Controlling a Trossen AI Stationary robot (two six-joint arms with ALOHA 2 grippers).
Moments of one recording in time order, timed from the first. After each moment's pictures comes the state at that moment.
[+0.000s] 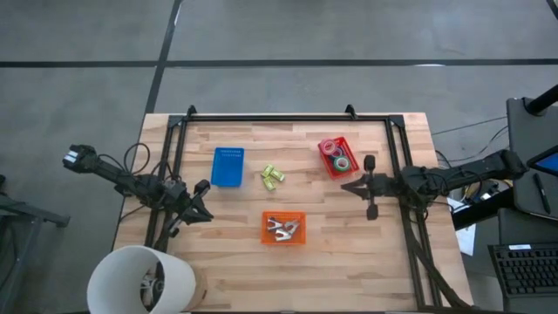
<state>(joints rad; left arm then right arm) -0.39 0.41 0.01 0.58 0.05 -0.29 0.20 0.57 0.26 0.22 0.24 -0.06</state>
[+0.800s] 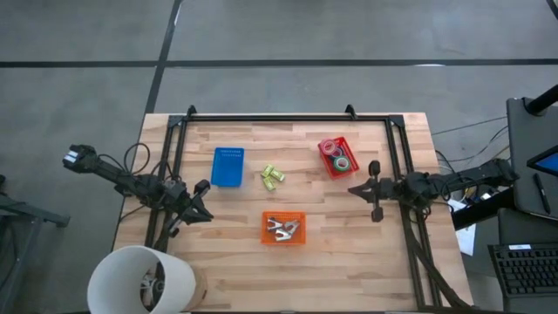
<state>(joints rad) -0.39 0.41 0.01 0.58 0.05 -0.29 0.20 0.27 0.01 0.21 0.24 -0.06</state>
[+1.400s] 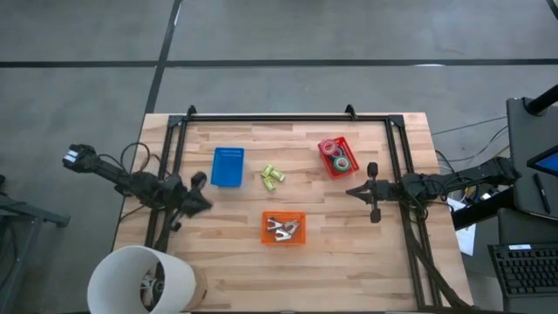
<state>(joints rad) -0.39 0.41 0.01 0.73 -0.14 -0.26 0.20 0.32 0.01 0.19 0.24 -0.06</state>
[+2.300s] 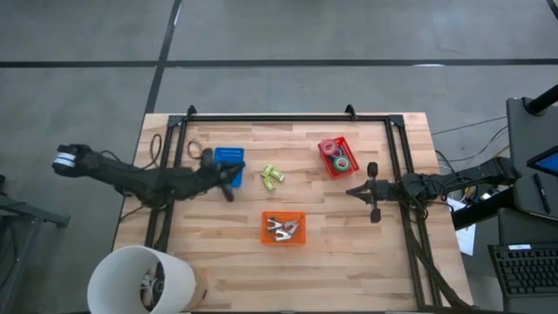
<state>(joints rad) -0.16 0.90 0.46 0.34 -0.66 -0.35 0.20 0.32 0.01 0.19 0.24 -0.06</state>
